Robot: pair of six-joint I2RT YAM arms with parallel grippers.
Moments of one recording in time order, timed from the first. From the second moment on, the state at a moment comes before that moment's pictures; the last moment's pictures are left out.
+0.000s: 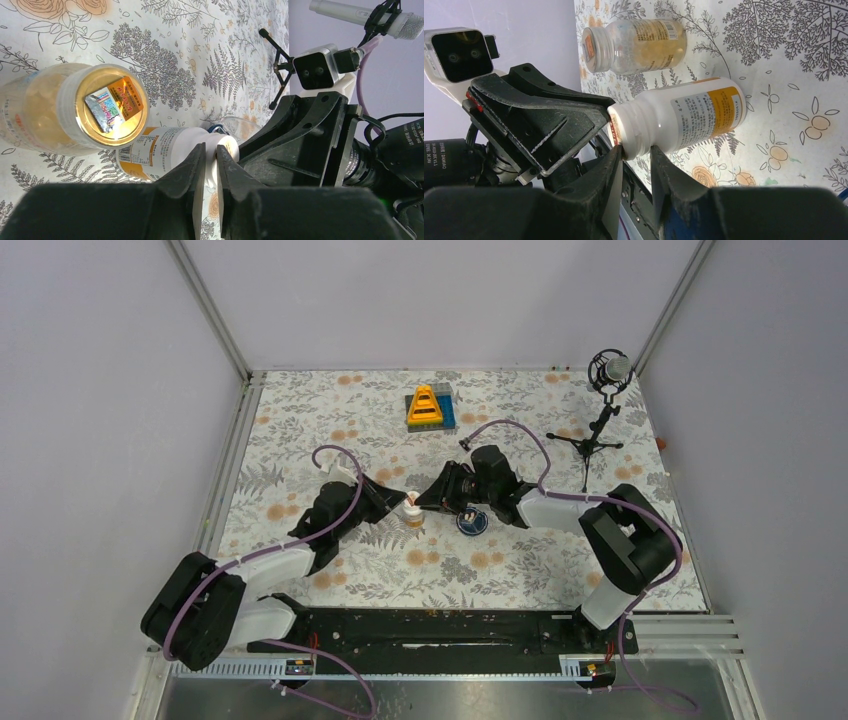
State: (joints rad) left arm -0.54 1.22 0.34 0.52 0.10 -1.08; right arm 0.67 1.67 0.80 0.33 -0.47 1.07
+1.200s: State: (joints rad) left arm -0.56 0.96 0.52 -0.07 -0.02 -0.95; right arm 0.69 1.58 1.11 -0.18 -0.29 0.68
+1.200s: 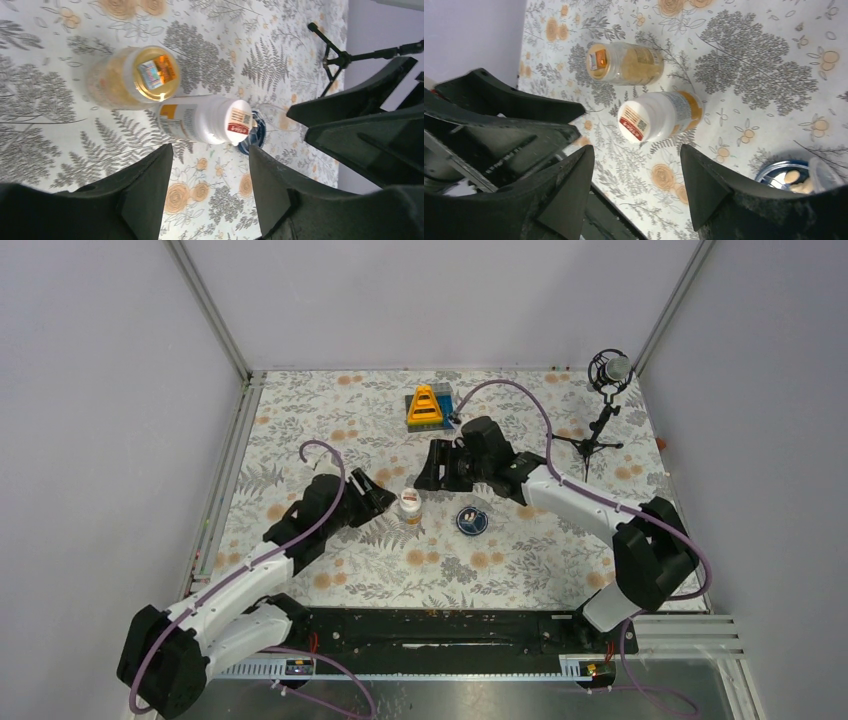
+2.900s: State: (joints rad) left arm -0.53 0.70 0.51 -0.37 -0.29 -0.88; right arm 0.86 2.04 1.21 0.12 0.25 0.51
